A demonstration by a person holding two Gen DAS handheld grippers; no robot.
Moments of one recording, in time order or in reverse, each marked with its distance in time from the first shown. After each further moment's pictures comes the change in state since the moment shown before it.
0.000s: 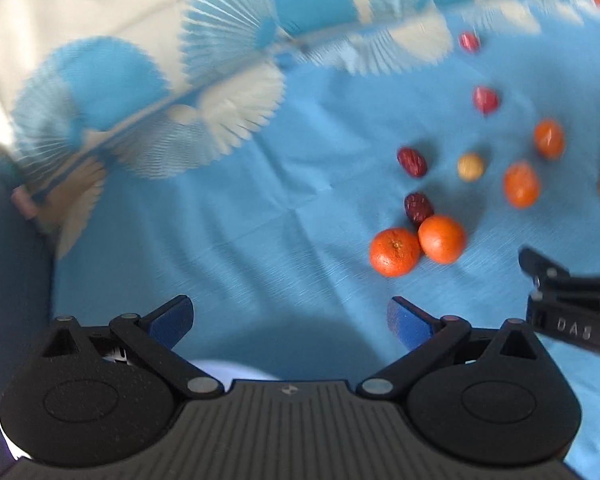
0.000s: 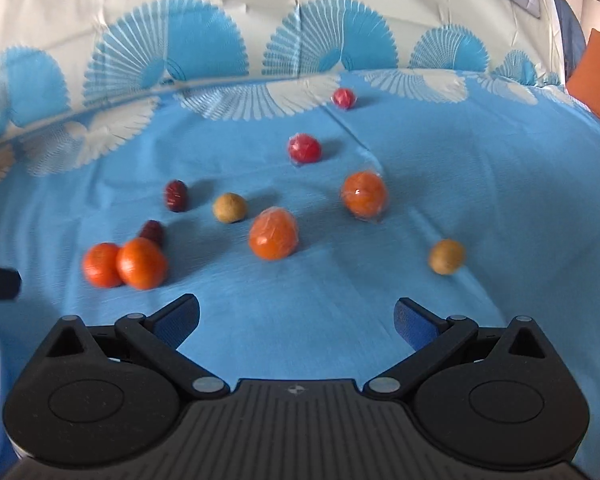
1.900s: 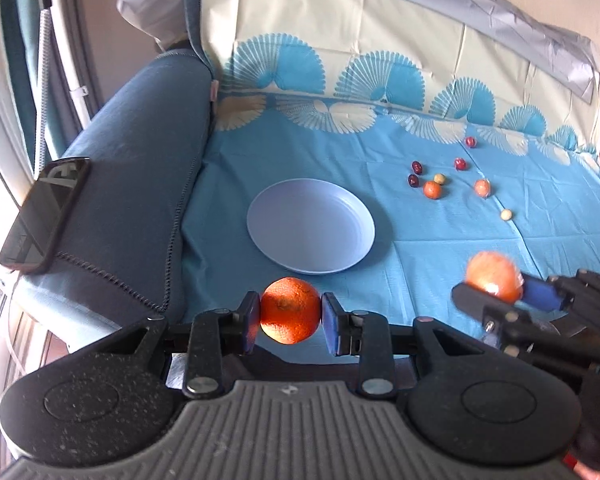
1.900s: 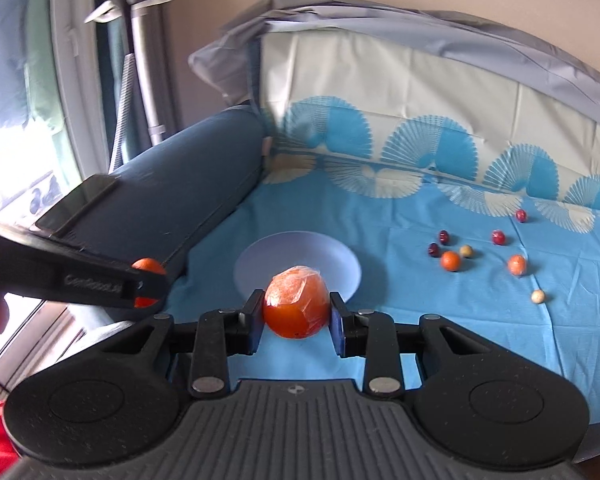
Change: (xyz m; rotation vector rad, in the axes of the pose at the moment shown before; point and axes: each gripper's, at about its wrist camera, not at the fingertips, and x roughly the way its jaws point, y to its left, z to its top) left arm -0.330 0.071 -0.278 -0.506 -0.153 -0.030; right arm -0.384 0.074 -0.112 -0.399 -0.163 0.507
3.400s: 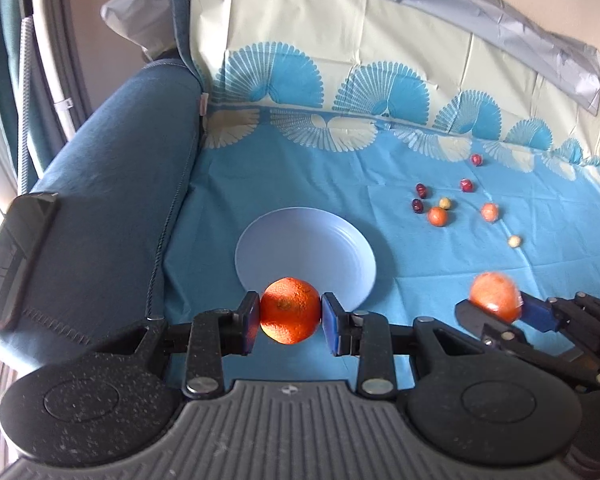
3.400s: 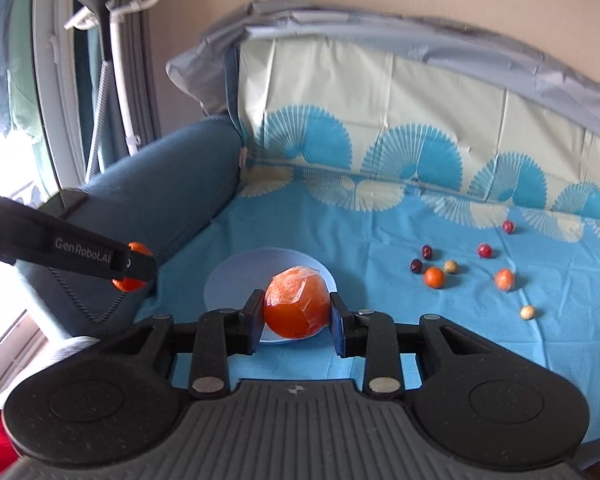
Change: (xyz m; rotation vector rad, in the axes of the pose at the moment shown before) left arm 0.064 0.000 0.053 0.009 0.000 -0.013; right arm 0.048 -0.027 0.014 0.026 -0.016 -0.062
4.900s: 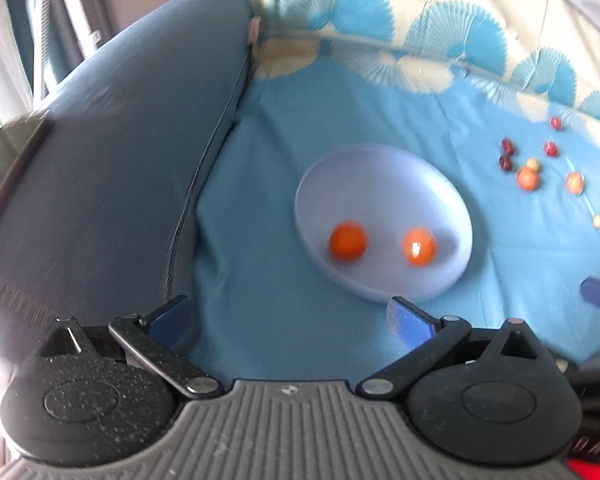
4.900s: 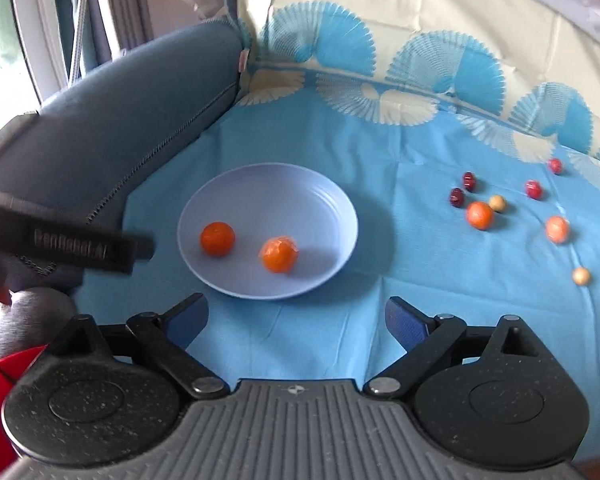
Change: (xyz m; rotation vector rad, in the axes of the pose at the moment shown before) left arm 0.088 0.036 -0.025 -0.067 0.156 0.127; right arm 0.106 -0.002 -0.006 -0.005 0.243 0.034
